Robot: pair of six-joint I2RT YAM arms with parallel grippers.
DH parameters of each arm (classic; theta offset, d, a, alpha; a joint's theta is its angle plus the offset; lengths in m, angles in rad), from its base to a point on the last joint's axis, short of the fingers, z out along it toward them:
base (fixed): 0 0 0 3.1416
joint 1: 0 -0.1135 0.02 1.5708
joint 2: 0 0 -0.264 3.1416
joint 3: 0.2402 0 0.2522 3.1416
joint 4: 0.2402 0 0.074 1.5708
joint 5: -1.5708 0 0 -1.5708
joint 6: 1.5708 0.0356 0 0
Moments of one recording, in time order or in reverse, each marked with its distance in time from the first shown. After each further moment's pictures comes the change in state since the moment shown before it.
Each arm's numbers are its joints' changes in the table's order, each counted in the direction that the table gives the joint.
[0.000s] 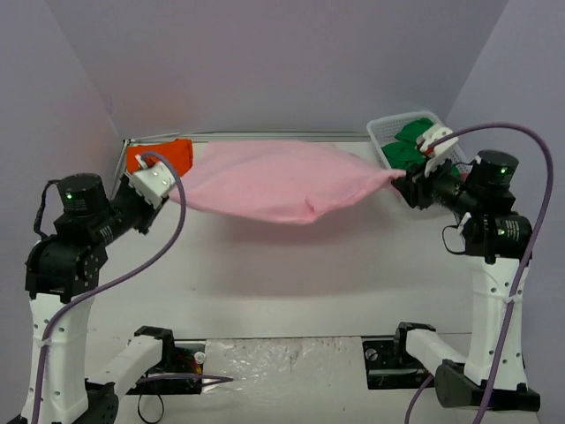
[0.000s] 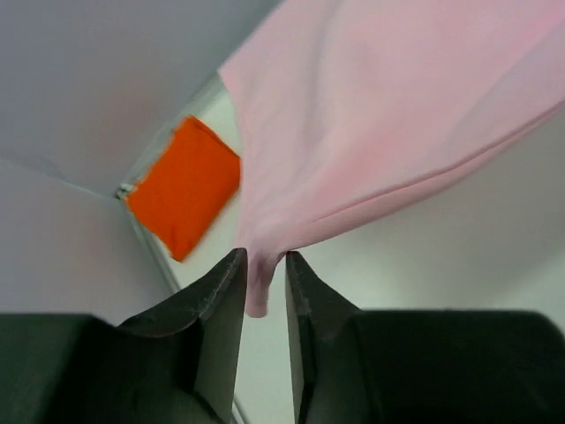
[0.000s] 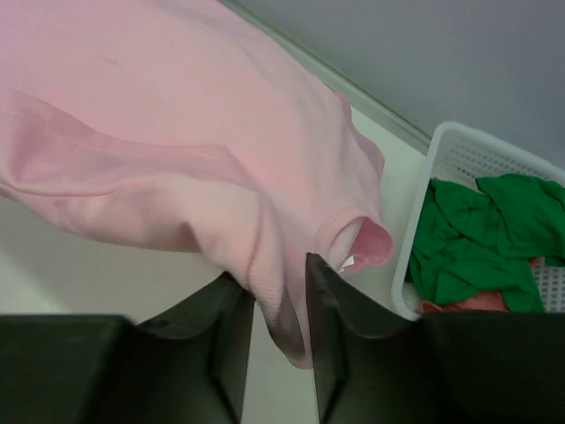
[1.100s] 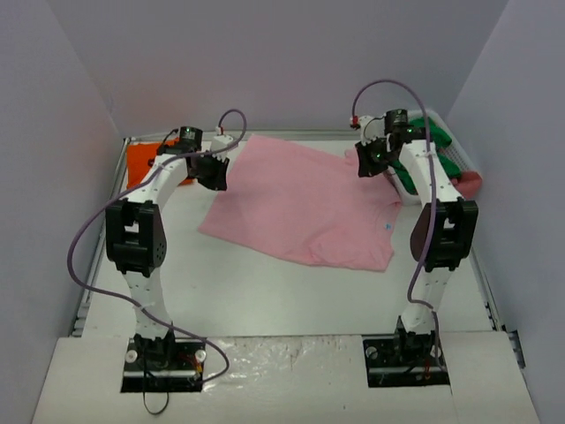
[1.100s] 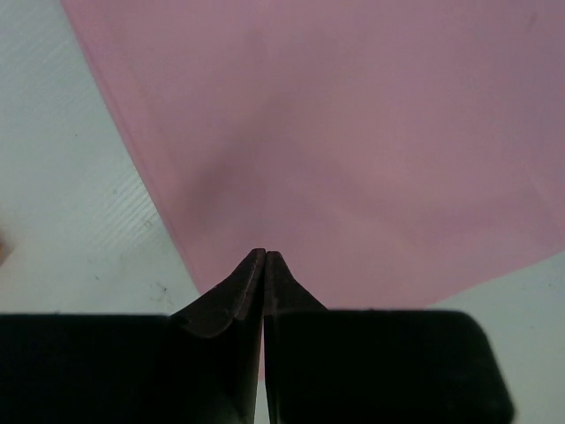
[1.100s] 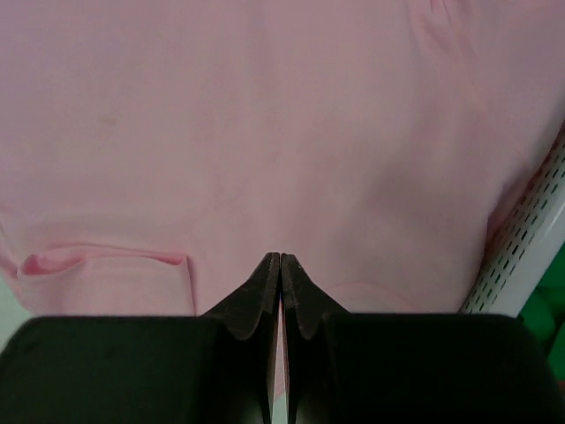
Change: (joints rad) left arm 0.016 0.945 0.057 -0.230 -0.243 -0.166; right arm -0.134 0.862 0.235 0.102 -0.238 -0.093
